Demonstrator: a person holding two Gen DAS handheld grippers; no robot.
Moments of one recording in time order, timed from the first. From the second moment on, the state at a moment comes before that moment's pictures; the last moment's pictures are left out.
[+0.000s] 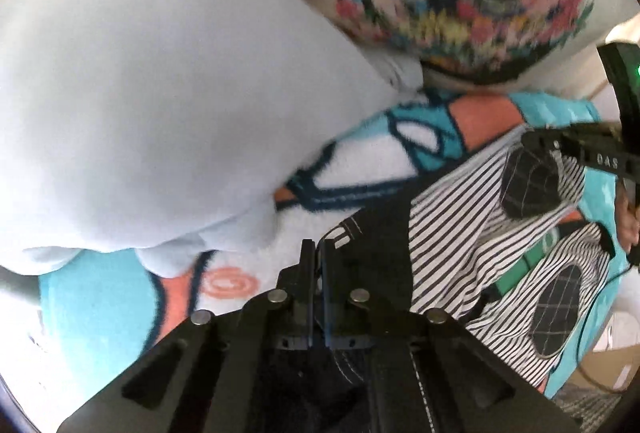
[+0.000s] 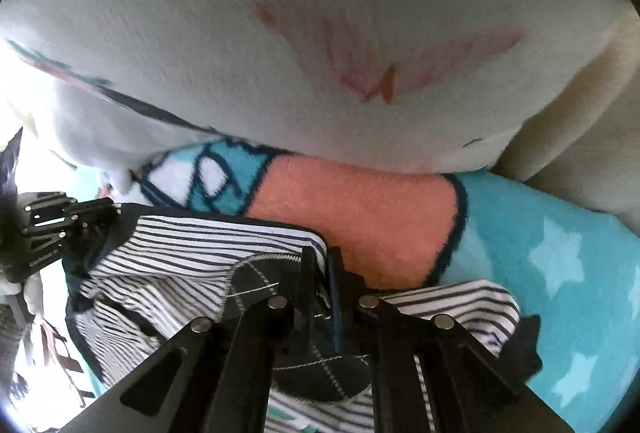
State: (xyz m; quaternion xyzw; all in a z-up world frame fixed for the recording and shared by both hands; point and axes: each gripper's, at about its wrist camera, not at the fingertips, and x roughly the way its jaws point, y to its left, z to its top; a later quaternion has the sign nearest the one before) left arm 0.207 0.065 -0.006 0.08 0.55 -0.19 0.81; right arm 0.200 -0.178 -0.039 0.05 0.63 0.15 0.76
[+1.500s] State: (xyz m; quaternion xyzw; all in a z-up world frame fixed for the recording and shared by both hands) left arm 0.063 0.142 -0.016 -0.31 0.52 -0.07 0.79; right arm -0.028 -0.172 -0.023 0.04 0.66 0.20 0.72
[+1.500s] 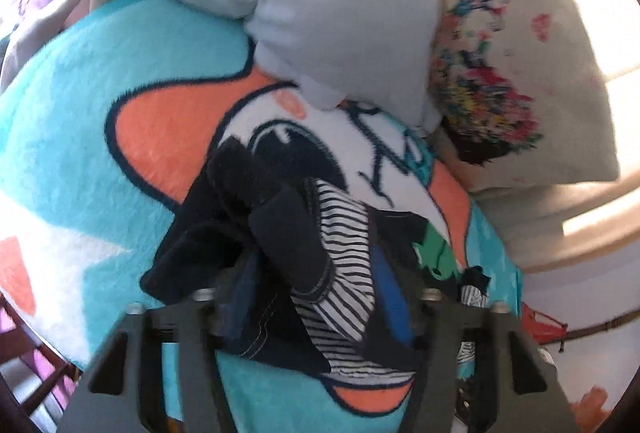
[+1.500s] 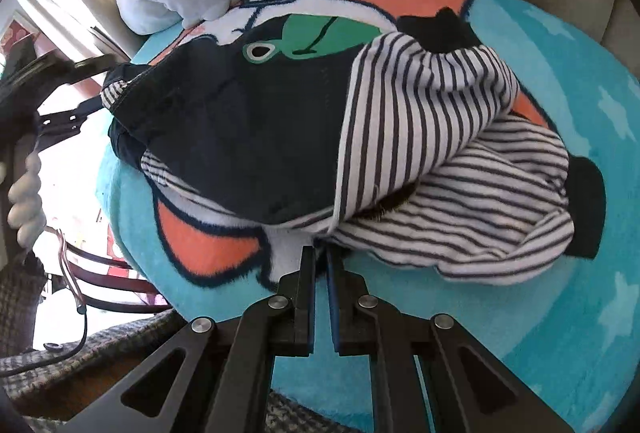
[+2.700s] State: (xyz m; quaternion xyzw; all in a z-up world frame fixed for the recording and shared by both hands) left arm 0.014 0.168 0.045 -0.25 0.48 -0.01 0.84; right arm -0.027 -0.330 0.018 0.24 0.57 -0.05 0.78
